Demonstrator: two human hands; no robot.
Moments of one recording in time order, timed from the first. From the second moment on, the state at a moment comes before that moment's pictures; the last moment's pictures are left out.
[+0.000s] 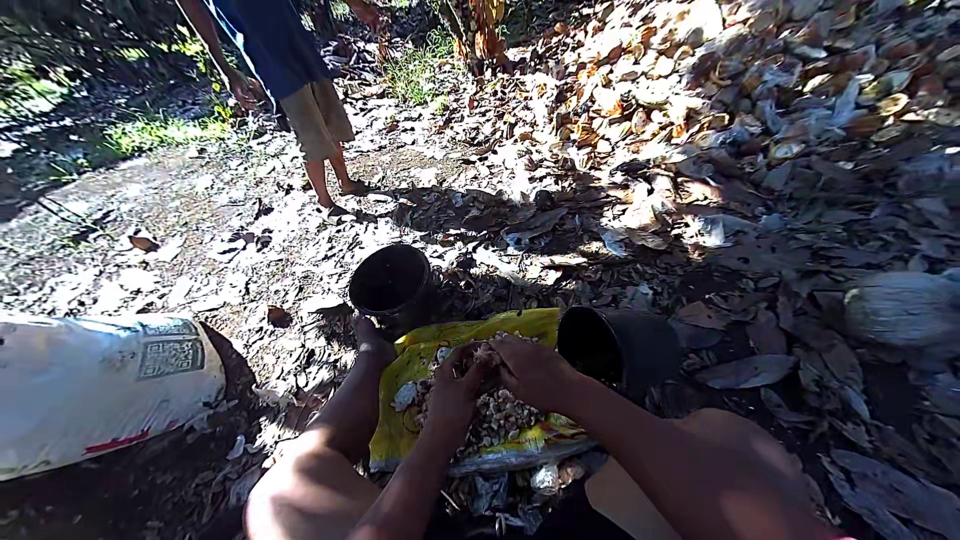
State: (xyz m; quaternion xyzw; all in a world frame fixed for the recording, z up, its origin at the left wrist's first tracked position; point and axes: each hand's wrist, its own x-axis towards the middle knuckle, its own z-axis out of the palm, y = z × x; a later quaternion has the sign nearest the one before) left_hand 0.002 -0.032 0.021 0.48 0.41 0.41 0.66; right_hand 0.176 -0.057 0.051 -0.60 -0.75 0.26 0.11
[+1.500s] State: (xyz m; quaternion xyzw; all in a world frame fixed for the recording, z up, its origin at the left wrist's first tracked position) left_hand 0.011 -0.028 0.014 0.47 0.42 0.44 0.64; right_hand 0.178 -0.048 0.042 -0.64 -0.70 0.28 0.16
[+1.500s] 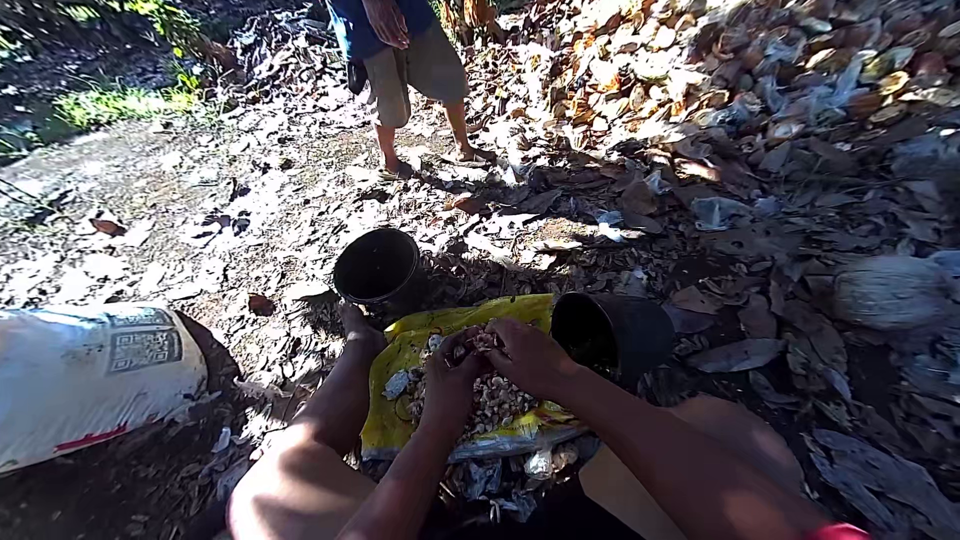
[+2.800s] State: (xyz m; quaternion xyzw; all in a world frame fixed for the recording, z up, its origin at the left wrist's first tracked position) left_hand -0.002 -0.029 0.002 0.83 0.40 0.30 0.24; right_hand 0.182 -0.047 0.042 -0.61 -0.67 0.36 0.22
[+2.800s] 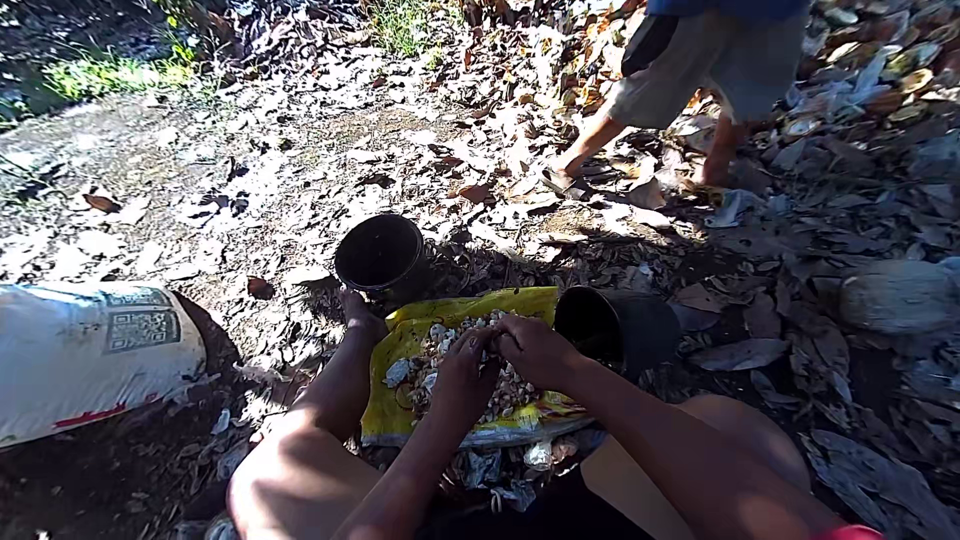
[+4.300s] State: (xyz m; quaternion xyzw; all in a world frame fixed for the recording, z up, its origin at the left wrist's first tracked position) left_hand -0.004 -0.017 -0.004 0.63 0.36 0.46 0.51; right_hand 0.180 -0.049 0.038 -0.52 -0.38 0.62 0.45
